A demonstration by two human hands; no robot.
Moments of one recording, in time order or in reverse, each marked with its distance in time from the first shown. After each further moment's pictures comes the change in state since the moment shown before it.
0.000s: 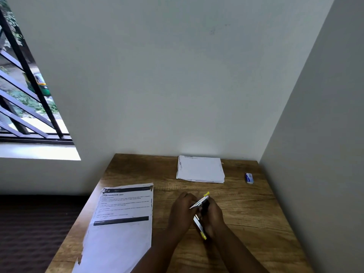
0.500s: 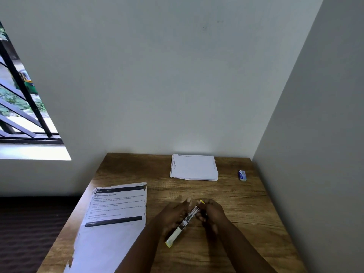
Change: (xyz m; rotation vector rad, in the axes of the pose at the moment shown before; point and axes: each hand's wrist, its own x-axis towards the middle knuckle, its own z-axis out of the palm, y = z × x) left_hand 0.005 -0.016 -0.015 -0.663 -0.457 -0.658; right_hand 0.001 -0.019 -0.028 -0.492 -0.045 -0.116
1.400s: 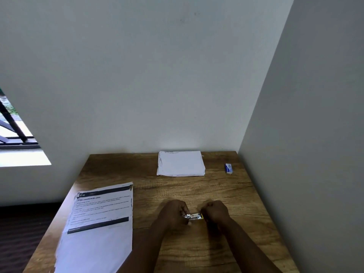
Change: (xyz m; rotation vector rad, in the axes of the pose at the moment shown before) left_hand 0.038 -0.014 0.030 0.830 0.048 0.300; right_hand -0.007 -0.003 -0.049 -0.644 0.223 -0.034
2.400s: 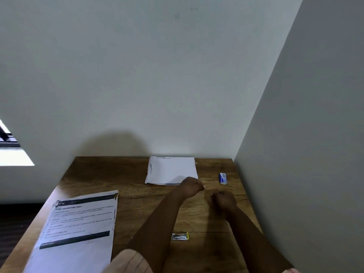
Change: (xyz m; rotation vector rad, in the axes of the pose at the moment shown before) left_hand 0.102 0.106 -0.019 -0.371 -0.042 -0.096; right_hand 0.074 -0.028 -0.066 0.167 0.095 0.094
